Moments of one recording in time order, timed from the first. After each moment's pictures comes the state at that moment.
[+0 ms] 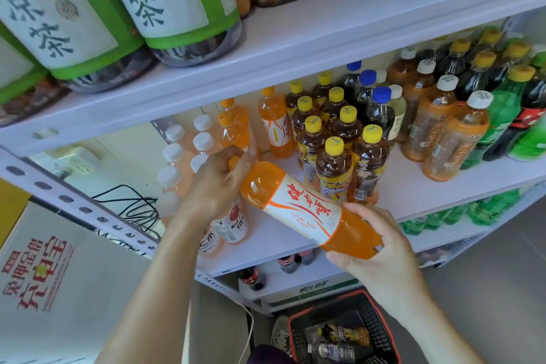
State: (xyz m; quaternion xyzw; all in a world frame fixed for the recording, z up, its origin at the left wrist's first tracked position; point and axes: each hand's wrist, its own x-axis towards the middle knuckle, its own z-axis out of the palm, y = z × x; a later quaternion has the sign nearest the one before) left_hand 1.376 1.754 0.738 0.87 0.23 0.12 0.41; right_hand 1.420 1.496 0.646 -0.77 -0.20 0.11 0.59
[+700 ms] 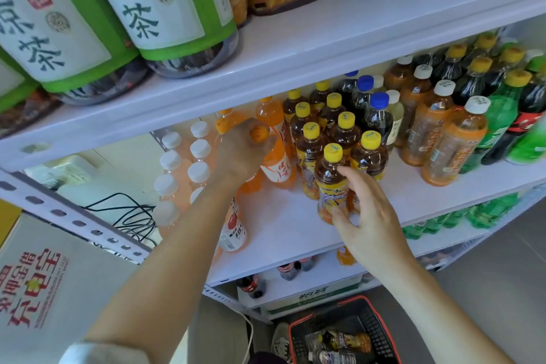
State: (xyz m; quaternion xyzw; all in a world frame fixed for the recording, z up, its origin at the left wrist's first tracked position) left_hand 1.473 1.777 0.711 0.91 0.22 0.21 0.27; right_hand 1.461 1.528 0.662 -0.82 -0.31 -0.05 0.47
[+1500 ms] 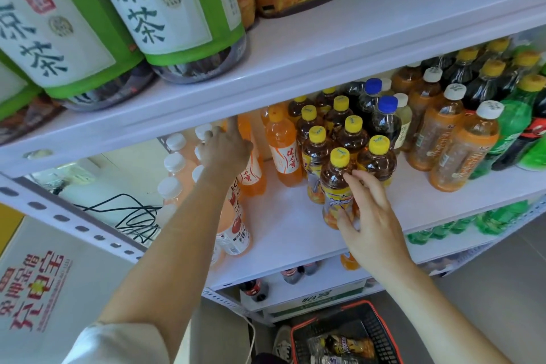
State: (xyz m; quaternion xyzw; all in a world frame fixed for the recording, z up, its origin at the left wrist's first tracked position) left_hand 1.481 1.817 0.707 0.94 0.34 0.08 -0.01; right_hand 1.474 1.537 0.638 -0.86 -0.30 -0.07 0.41
